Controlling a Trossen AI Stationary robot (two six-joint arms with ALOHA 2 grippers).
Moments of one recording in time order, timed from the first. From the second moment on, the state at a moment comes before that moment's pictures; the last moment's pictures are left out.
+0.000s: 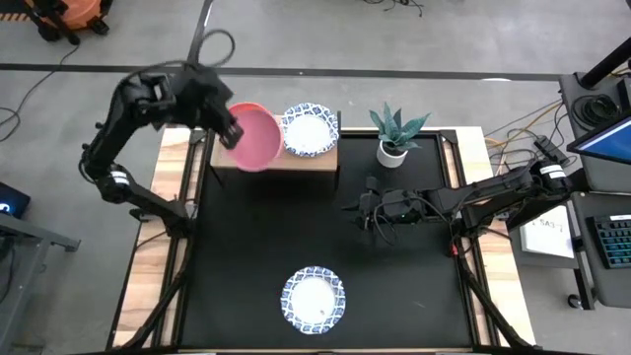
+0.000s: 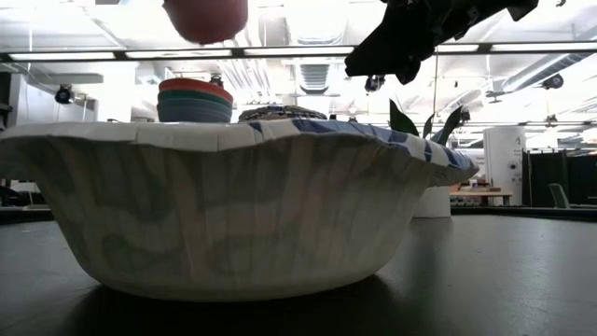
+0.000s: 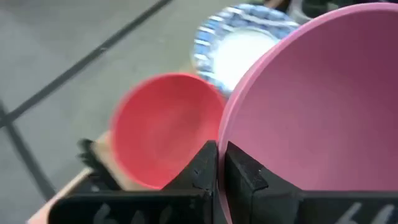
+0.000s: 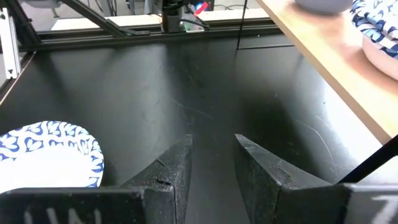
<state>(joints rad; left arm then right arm) 0.51 1.43 2.11 -1.57 -0.23 -0.20 0.13 1.29 0.80 0.06 0.24 0.13</state>
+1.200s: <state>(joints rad) 0.95 1.63 2.11 -1.57 -0.05 0.02 0.13 1.29 0.80 0.06 0.23 0.16</state>
